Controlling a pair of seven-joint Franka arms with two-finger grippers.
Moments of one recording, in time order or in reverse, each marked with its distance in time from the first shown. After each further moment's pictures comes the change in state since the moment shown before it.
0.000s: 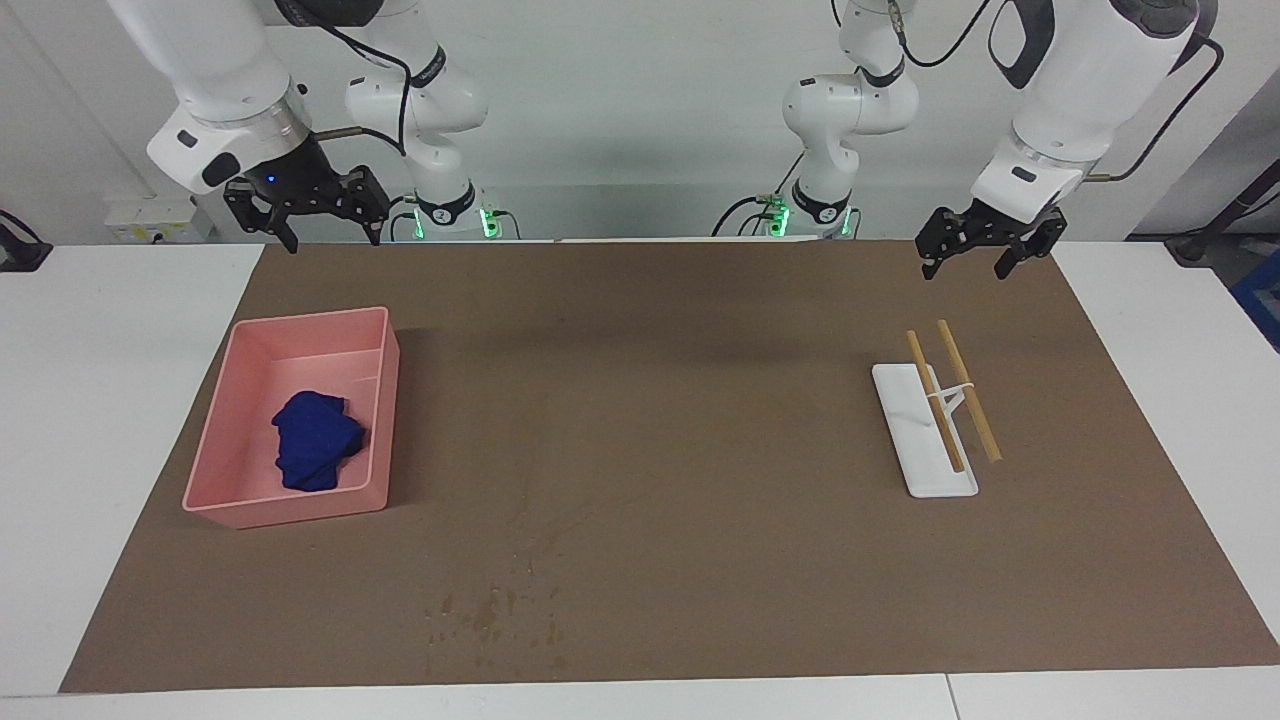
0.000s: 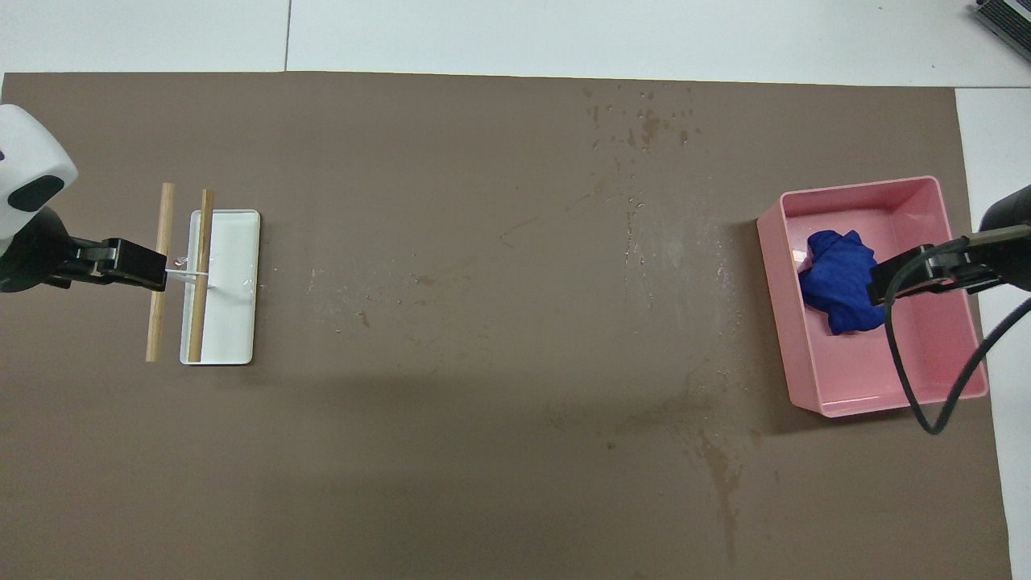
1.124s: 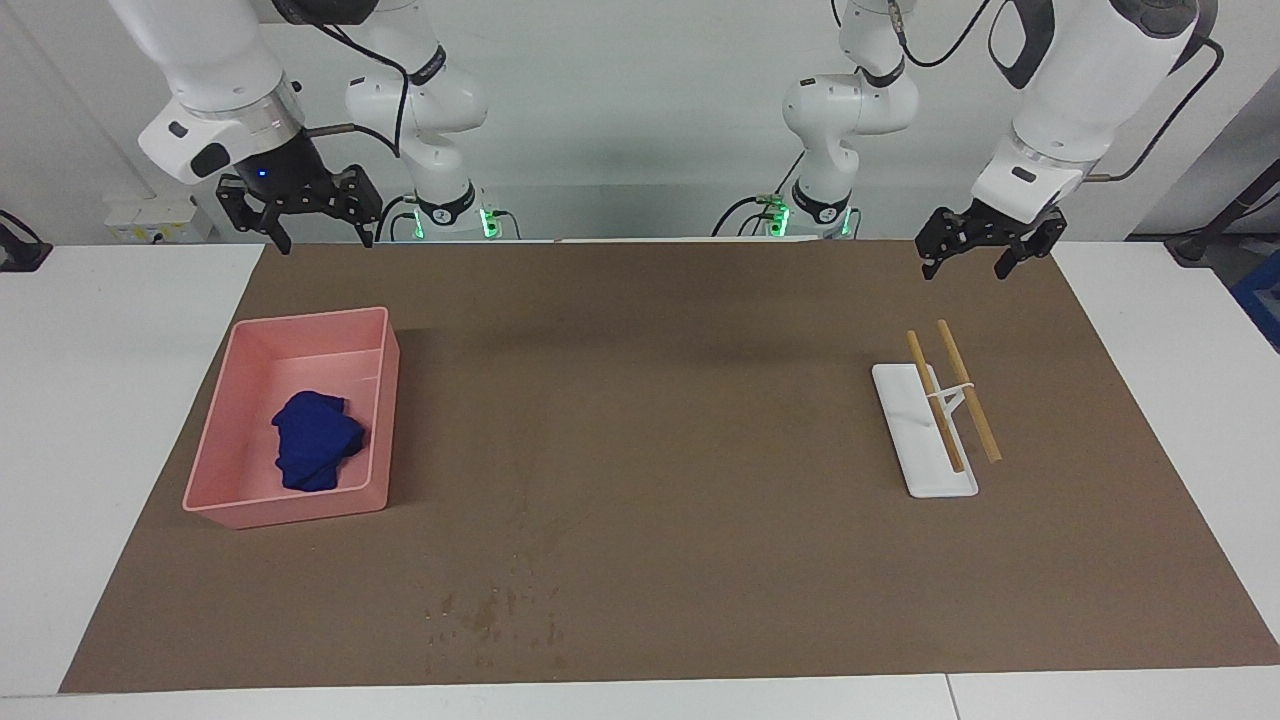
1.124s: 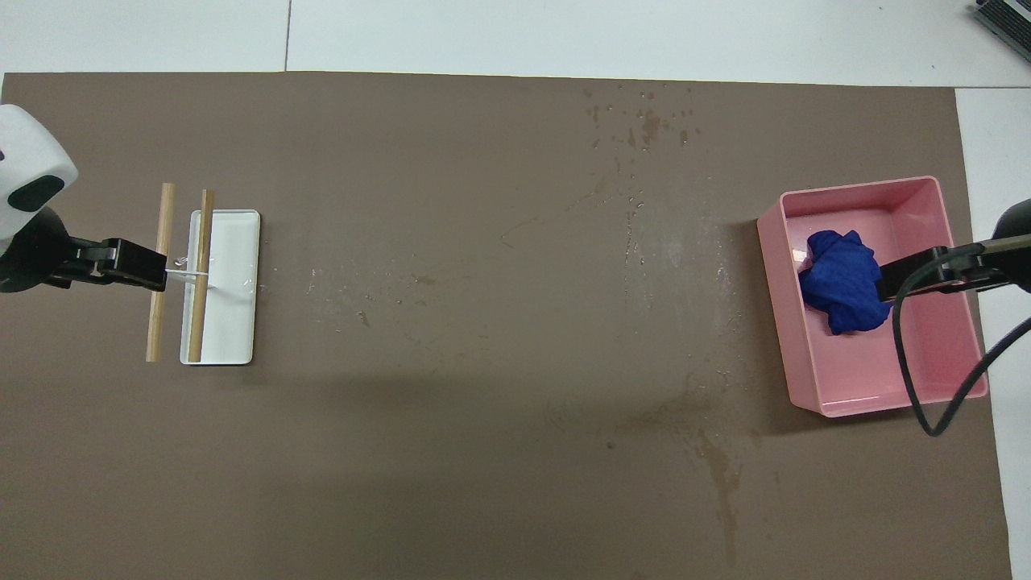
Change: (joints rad) left arm 0.000 0.000 0.000 0.000 0.000 0.000 0.000; right arm -0.005 -0.052 -0.017 -0.078 -0.001 0.095 0.000
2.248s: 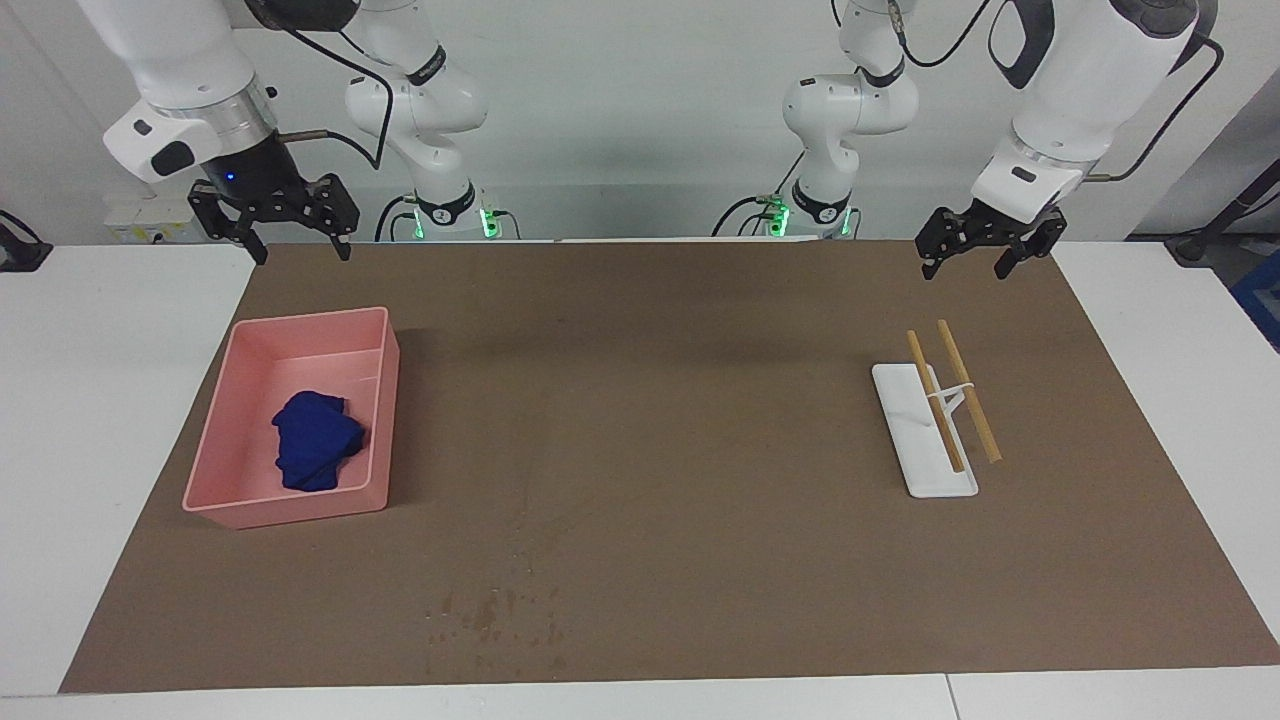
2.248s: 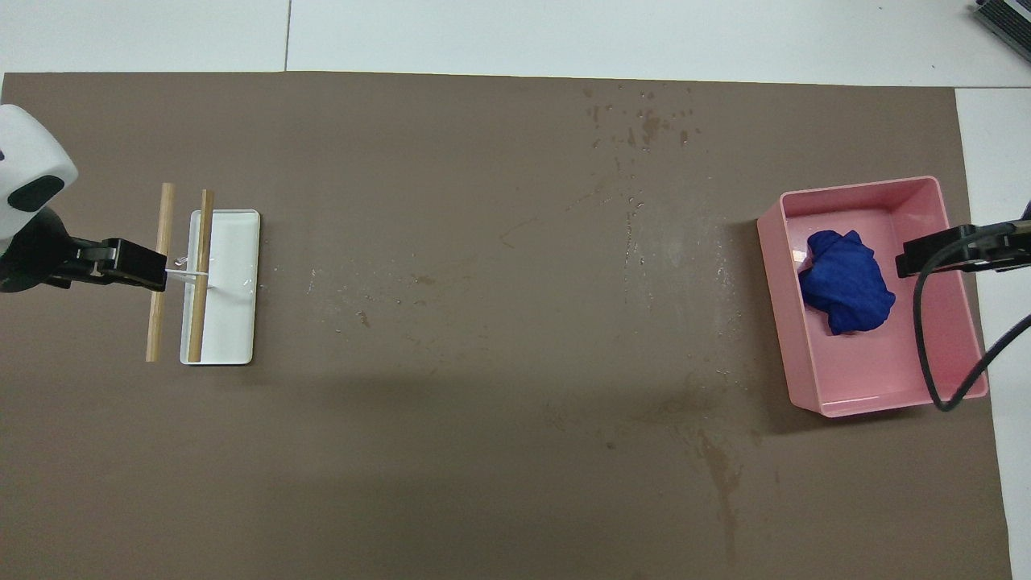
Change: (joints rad) left arm 0.000 0.000 0.000 0.000 0.000 0.000 0.000; right arm -0.030 0.000 -0.005 -0.008 0.000 0.069 0.000
